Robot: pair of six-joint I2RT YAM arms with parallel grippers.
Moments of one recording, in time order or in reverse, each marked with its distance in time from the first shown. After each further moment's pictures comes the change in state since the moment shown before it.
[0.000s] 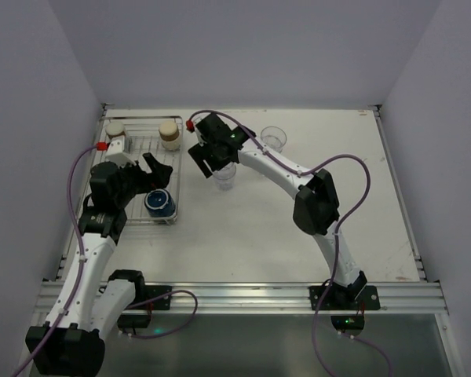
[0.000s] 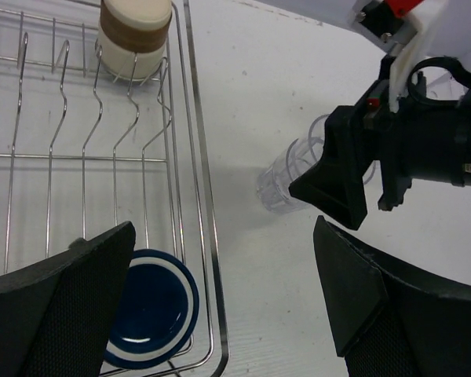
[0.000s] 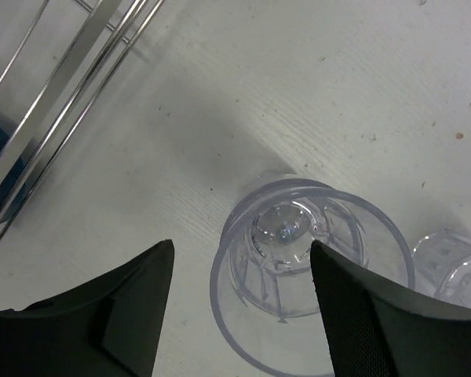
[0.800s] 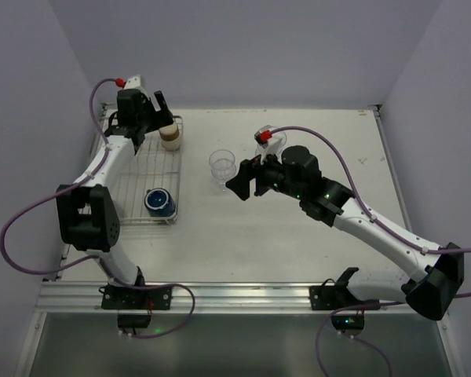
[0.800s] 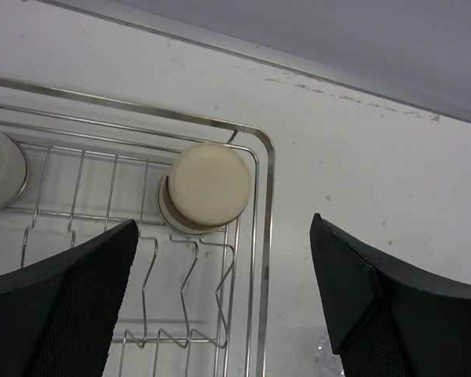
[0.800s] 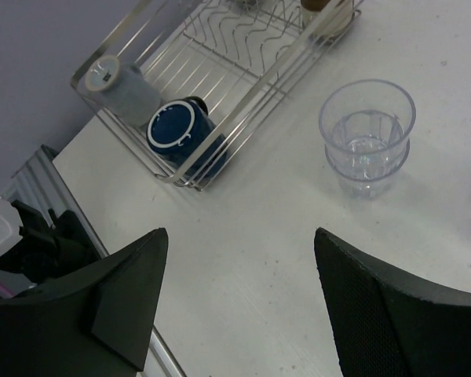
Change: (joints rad) left arm -0.002 0.888 0.671 0.068 -0.209 0.003; right arm 0.001 -1.057 -1.063 0.683 -0.208 0.262
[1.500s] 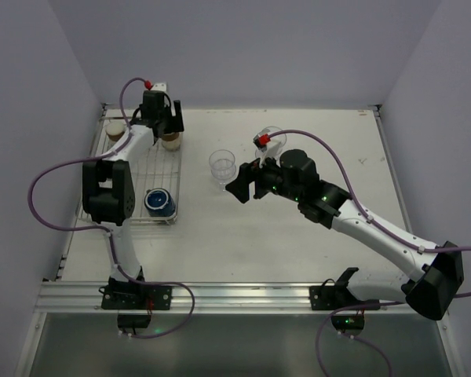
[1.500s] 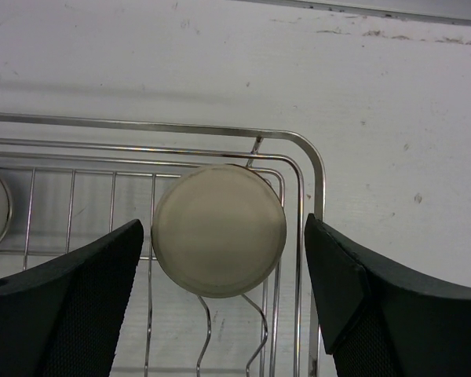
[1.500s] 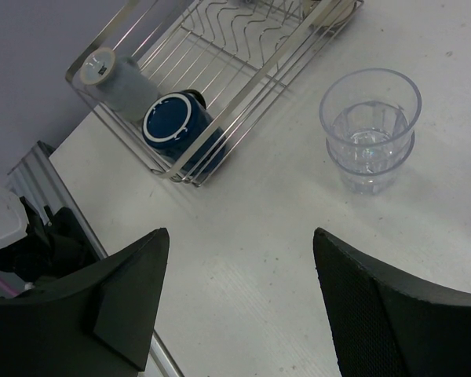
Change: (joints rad) left arm -0.067 0.341 0.234 -0.061 -0.116 0.190; right arm 0.000 0.002 -0.071 0.041 0.000 0.007
